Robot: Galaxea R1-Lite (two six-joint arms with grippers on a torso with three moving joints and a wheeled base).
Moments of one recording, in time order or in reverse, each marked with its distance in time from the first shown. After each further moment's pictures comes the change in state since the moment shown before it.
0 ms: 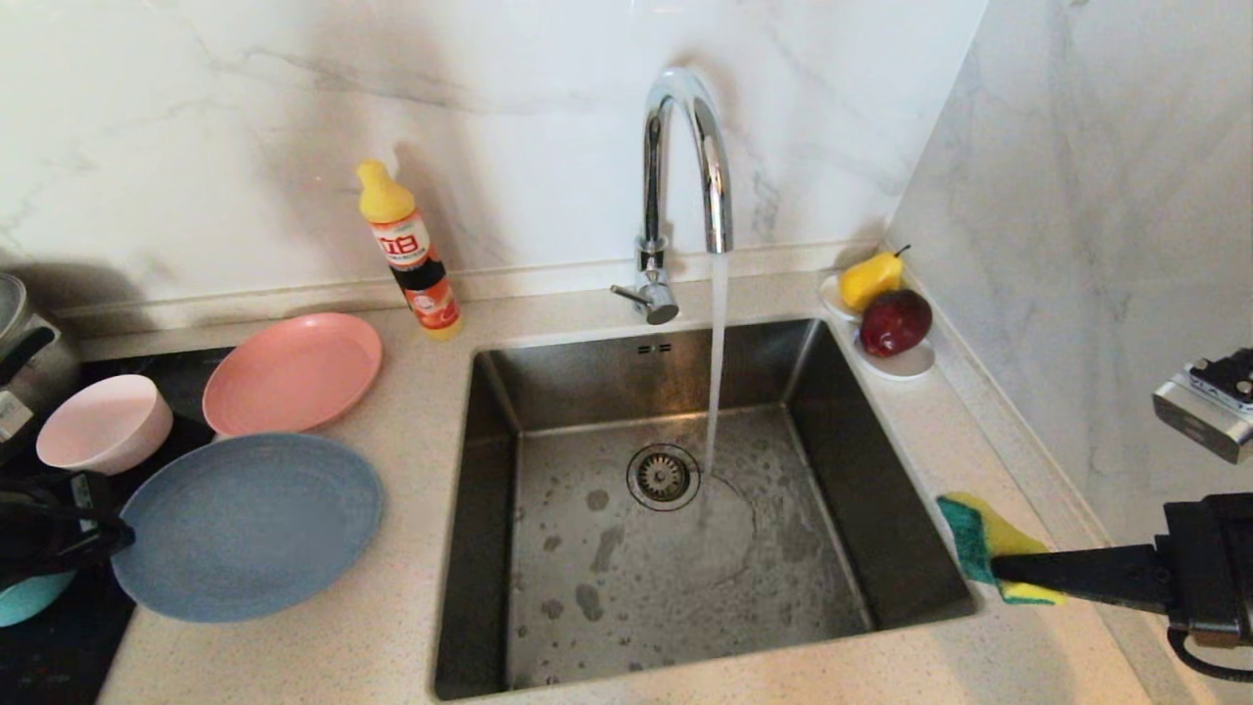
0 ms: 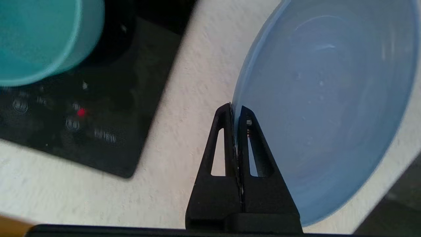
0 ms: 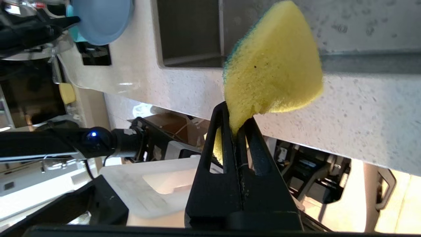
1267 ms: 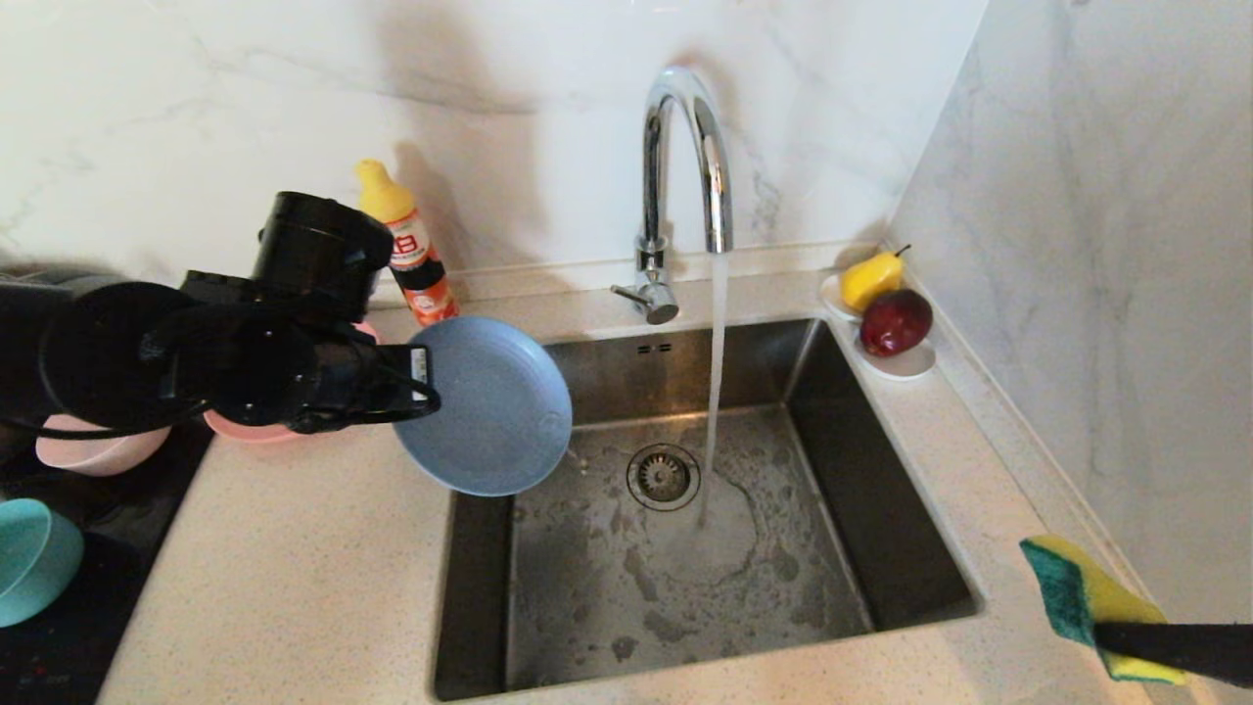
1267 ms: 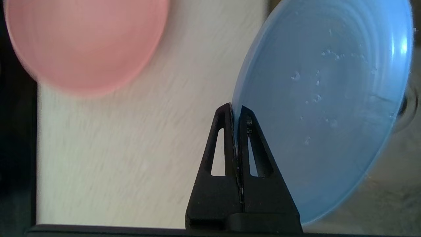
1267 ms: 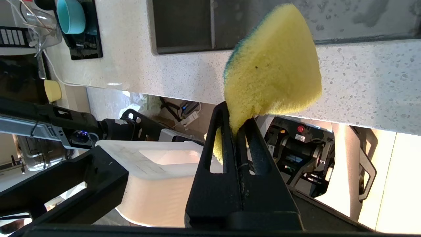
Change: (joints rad) left arm -0.846 0.180 -0.362 -0.022 0.664 -0.144; right arm 0.058 -0.199 -0.001 0.174 -0.108 0.002
